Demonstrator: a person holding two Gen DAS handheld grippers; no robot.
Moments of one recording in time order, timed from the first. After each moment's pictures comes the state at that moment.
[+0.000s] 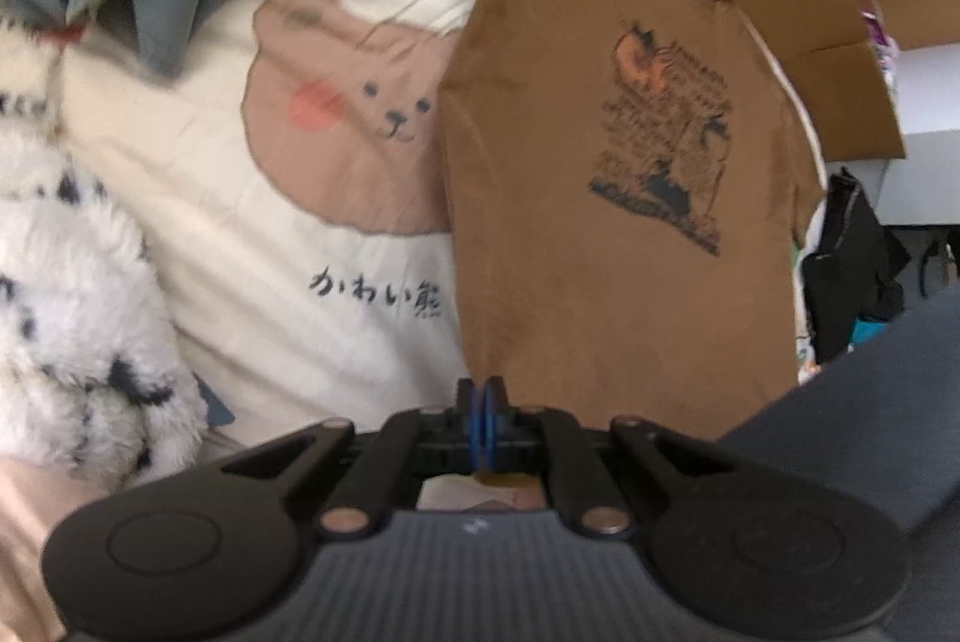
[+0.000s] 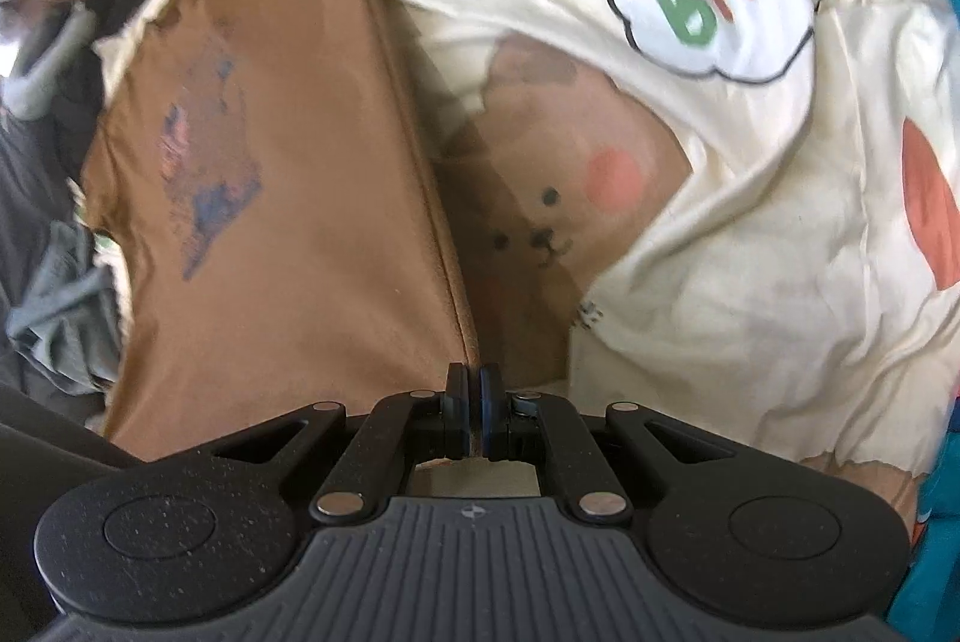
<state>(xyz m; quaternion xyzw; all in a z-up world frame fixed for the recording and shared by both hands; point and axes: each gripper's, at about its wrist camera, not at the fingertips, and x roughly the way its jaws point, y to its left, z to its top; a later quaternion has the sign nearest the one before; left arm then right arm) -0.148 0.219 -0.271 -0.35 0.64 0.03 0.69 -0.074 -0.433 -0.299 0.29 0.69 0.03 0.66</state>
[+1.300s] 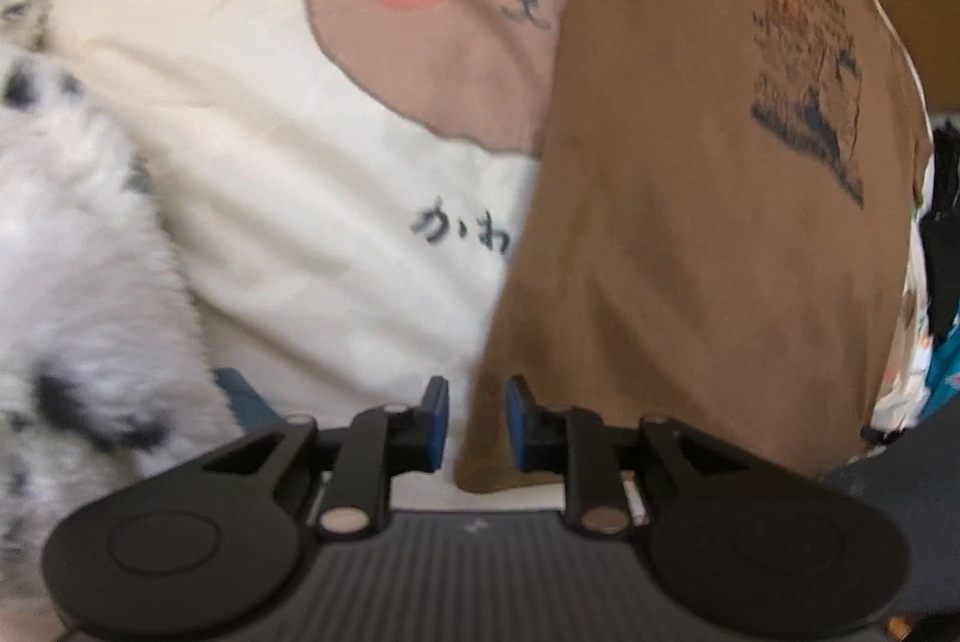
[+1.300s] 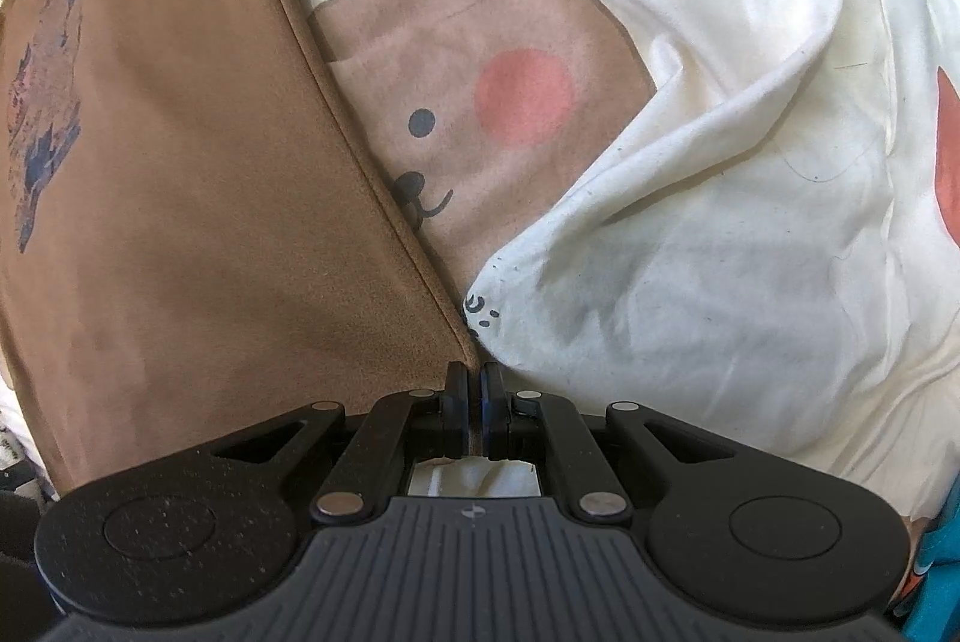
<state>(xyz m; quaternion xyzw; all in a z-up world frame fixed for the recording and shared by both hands) -0.160 0.210 -0.361 -0.28 0.69 0.06 0.67 -0.090 -0.417 -0.387 0.22 0.72 -0.04 0.65</state>
